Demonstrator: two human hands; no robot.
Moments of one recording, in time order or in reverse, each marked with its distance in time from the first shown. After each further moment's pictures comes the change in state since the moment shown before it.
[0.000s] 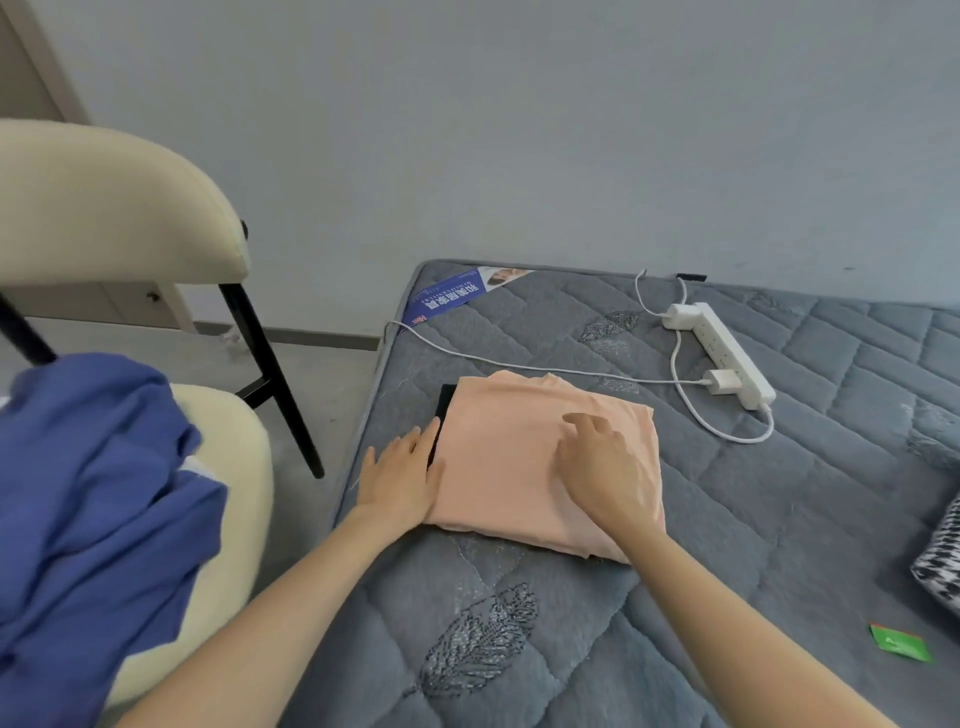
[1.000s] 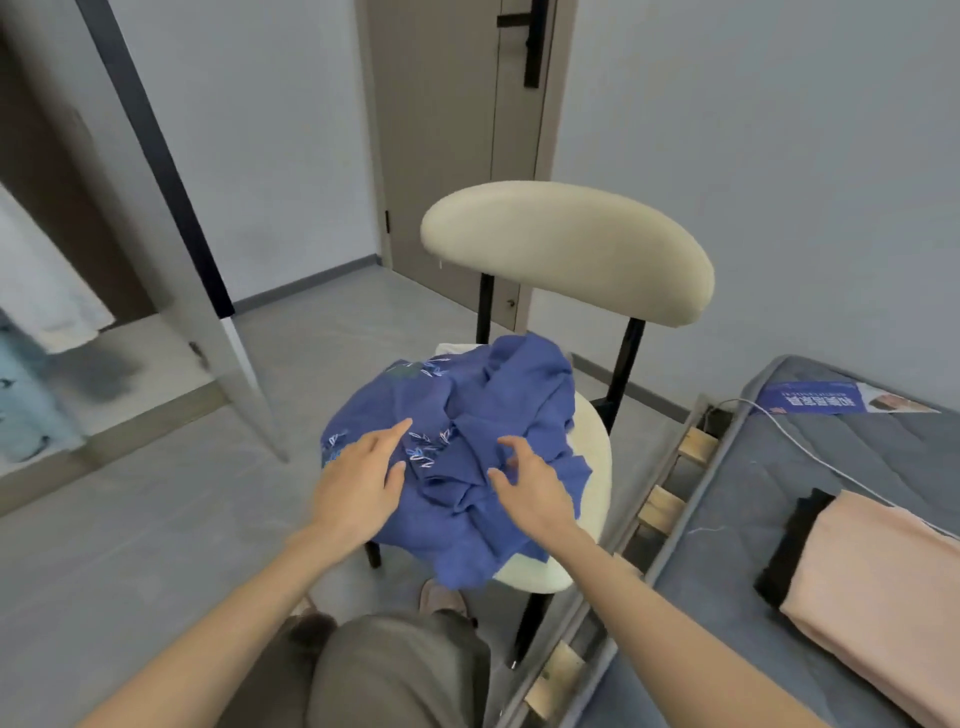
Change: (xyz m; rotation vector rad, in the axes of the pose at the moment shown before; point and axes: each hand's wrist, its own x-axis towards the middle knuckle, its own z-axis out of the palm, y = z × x) left_hand -0.295 -0.293 -0.098 -0.178 0.488 -0.588; right_hand -0.171 -0.351 0.145 0.348 -0.506 -0.710
